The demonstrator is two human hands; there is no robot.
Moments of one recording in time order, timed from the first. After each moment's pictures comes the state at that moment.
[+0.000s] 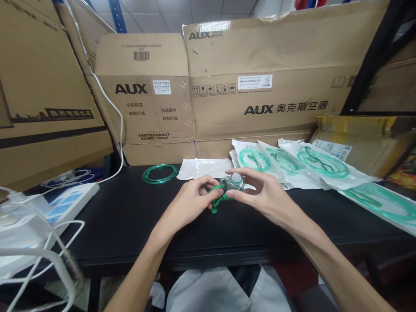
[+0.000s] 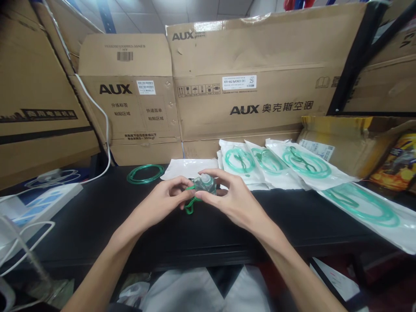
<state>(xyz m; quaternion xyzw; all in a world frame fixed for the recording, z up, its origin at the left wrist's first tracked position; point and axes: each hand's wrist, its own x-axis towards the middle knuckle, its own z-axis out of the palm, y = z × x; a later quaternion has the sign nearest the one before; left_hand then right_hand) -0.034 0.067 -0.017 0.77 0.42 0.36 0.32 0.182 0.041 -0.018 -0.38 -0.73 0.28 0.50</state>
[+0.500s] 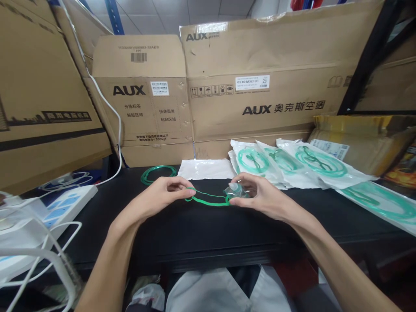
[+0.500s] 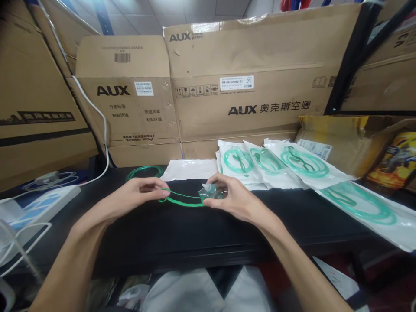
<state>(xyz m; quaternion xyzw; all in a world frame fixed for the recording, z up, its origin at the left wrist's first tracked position) -0.102 0.083 0.002 0.77 0.46 0.30 0.32 0.201 0.058 -0.024 -0.41 -0.75 0.32 0.41</state>
